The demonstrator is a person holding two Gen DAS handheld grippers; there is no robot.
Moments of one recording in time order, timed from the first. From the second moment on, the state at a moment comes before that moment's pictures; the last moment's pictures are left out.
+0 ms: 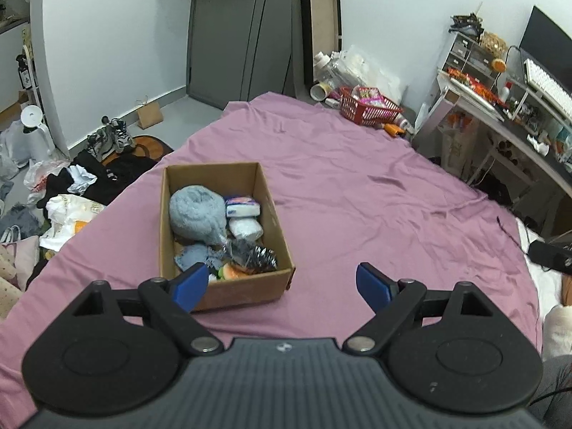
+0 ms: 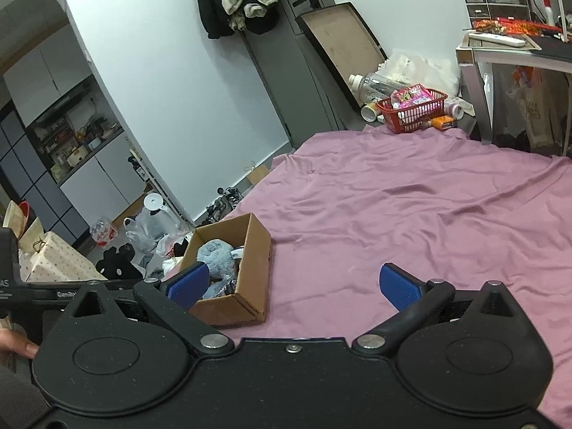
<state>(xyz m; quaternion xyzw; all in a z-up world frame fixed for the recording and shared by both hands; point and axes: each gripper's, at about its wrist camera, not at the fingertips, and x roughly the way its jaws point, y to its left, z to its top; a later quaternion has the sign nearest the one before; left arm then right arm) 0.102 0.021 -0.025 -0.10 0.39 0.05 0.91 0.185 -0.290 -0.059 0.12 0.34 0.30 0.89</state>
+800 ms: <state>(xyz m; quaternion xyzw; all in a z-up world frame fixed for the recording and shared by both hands) 0.039 -0.026 0.014 -0.08 0.36 0.02 0.93 0.132 -0.310 -0.031 0.09 0.32 0.32 0.89</state>
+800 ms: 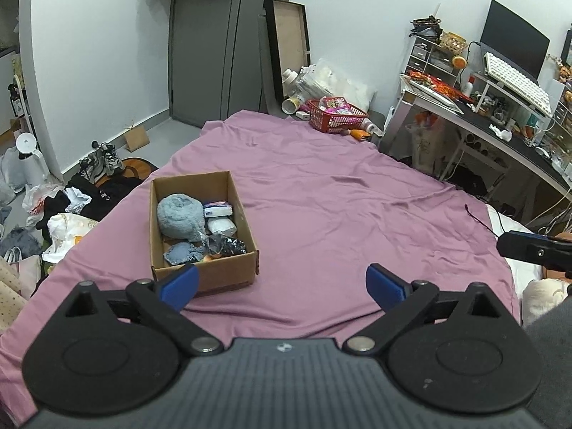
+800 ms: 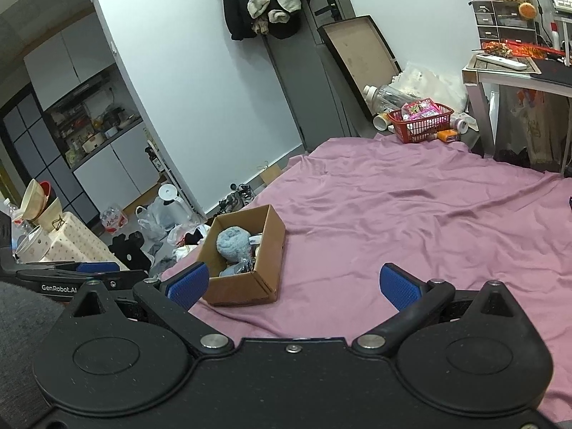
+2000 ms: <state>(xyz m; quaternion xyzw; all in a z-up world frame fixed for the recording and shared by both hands) 0.010 -0.036 0.024 -0.08 0.36 0.06 0.93 0.106 -0.321 -0.020 0.08 0.32 0.30 0.90</state>
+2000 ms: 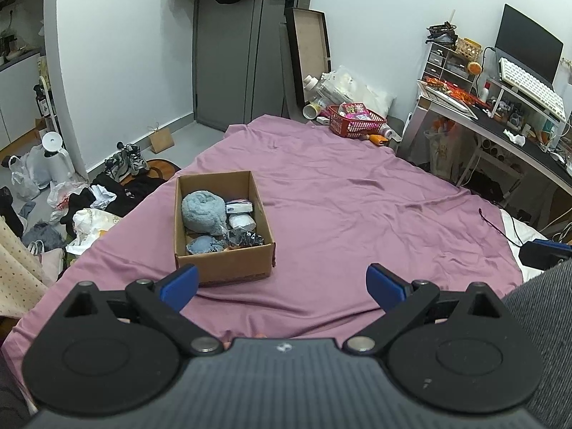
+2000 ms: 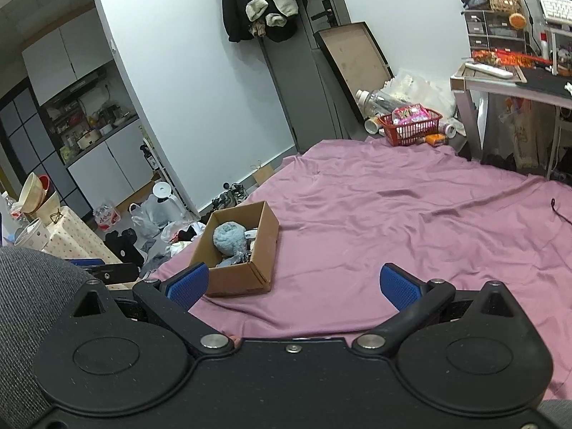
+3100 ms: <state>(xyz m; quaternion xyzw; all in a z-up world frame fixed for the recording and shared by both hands) 0.004 -0.032 0.026 -0.08 0.34 0.05 0.93 0.094 -0.318 -0.011 0.05 0.31 0.27 0.91</state>
